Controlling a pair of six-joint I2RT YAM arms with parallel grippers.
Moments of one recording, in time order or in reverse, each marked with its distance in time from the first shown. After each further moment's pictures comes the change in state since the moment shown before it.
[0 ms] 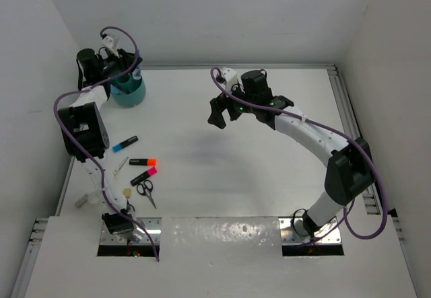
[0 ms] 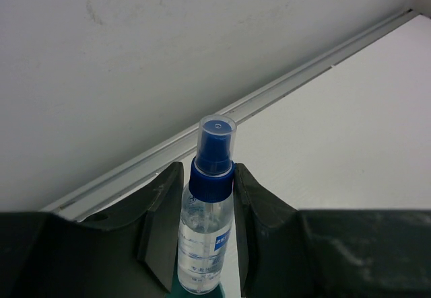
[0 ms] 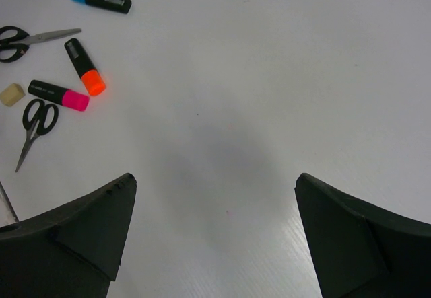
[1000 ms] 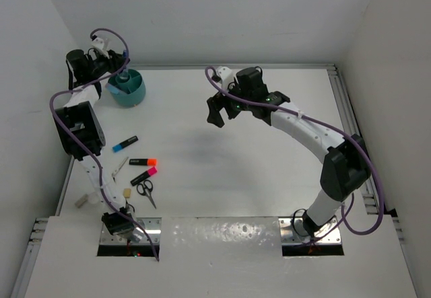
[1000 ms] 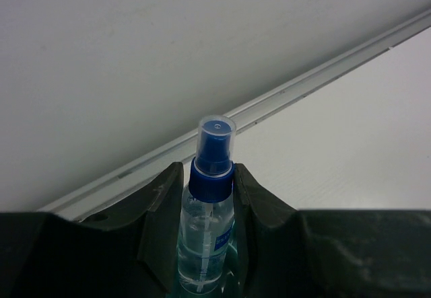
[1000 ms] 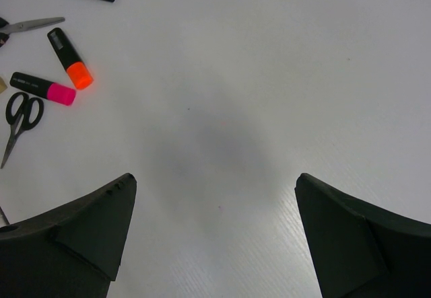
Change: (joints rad) left arm 0.074 0.067 0.096 -0.070 -0.019 0.103; right arm 0.016 0.050 0.090 -0.091 0.047 -0.033
